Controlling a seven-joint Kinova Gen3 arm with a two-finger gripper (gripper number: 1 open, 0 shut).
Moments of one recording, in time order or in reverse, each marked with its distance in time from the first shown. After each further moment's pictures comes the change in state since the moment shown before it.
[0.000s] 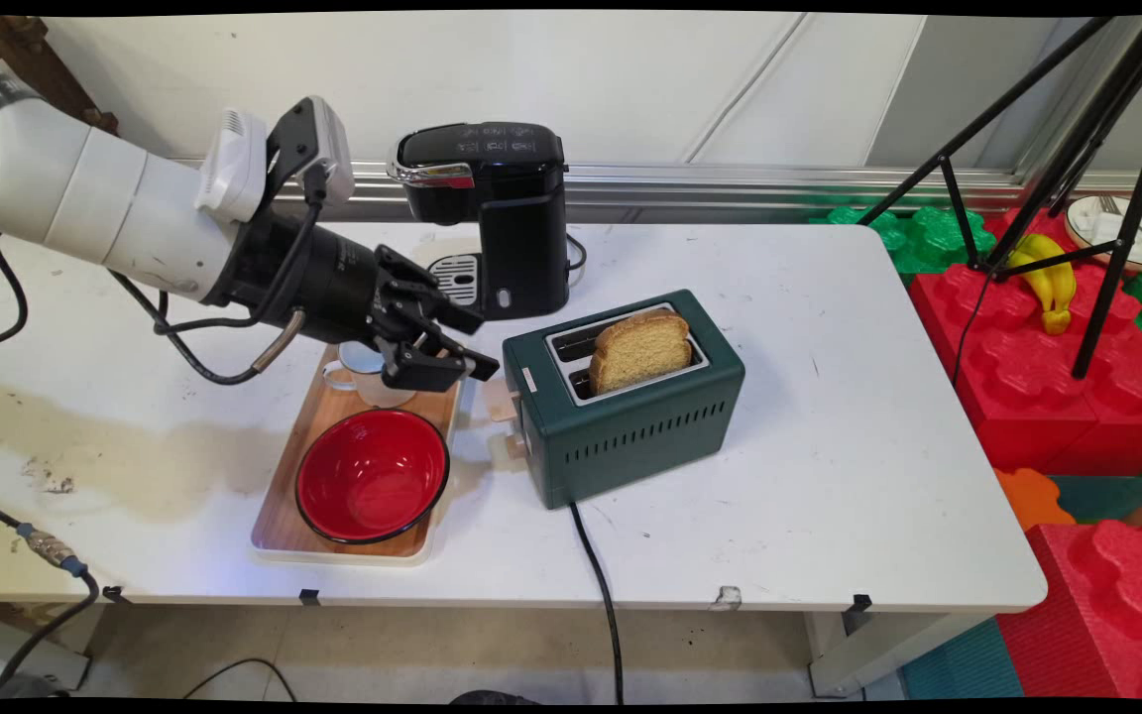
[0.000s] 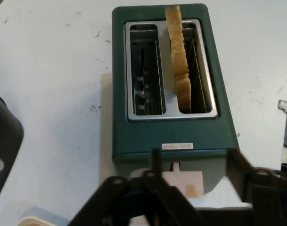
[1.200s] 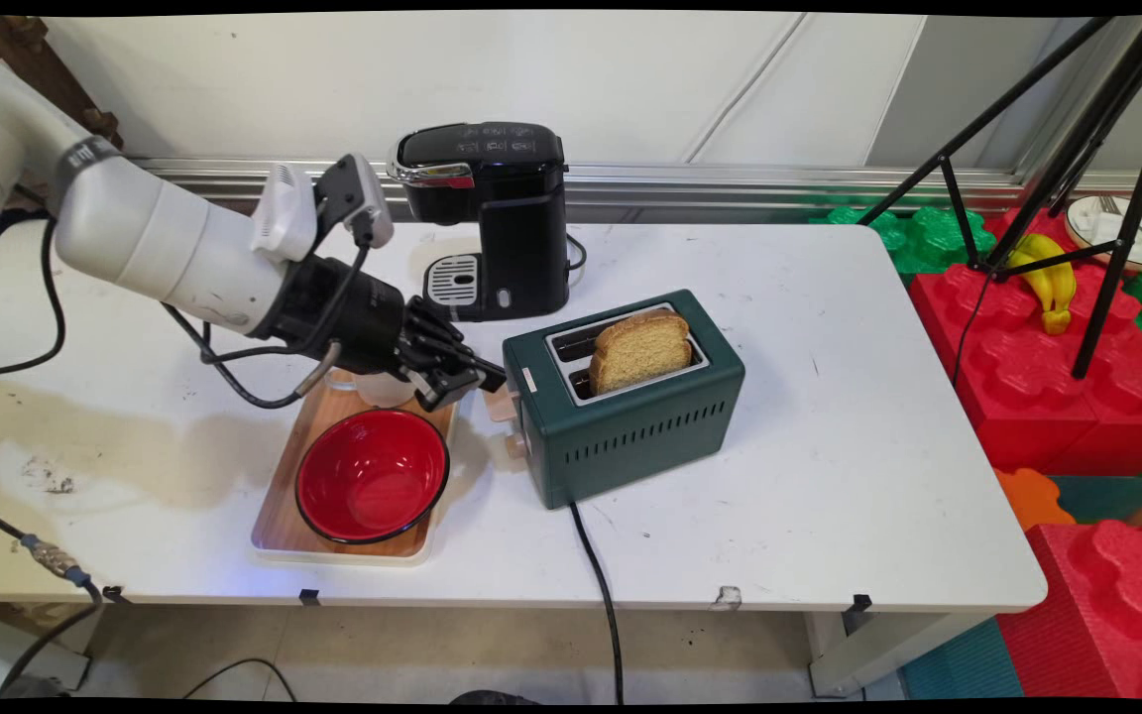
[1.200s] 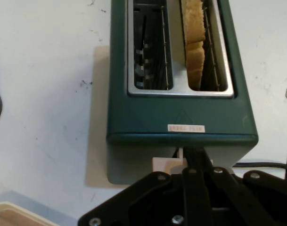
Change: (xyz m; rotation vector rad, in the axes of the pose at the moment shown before) arm -0.020 -0.010 0.038 -0.028 -0.039 -0.072
